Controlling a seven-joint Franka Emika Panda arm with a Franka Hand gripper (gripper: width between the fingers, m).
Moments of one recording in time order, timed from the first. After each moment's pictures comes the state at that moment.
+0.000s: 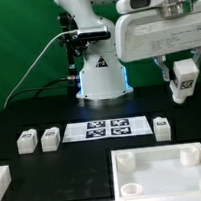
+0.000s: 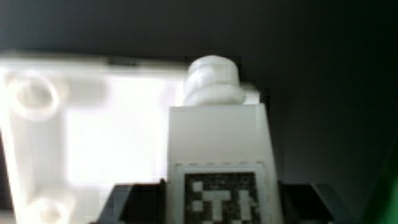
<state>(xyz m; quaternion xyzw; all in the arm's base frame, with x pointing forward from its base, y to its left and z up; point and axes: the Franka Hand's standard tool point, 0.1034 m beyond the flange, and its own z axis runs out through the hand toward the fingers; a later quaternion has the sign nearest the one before) 0.518 0.121 0.153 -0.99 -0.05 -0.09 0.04</state>
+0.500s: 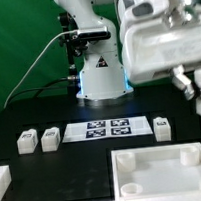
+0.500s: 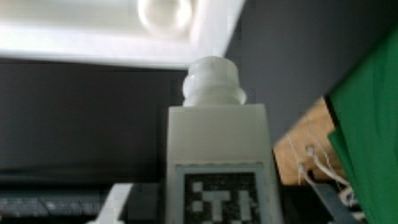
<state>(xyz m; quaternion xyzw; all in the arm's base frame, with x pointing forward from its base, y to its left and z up) 0.584 0.127 0.141 -0.94 -0.08 -0.33 0.06</state>
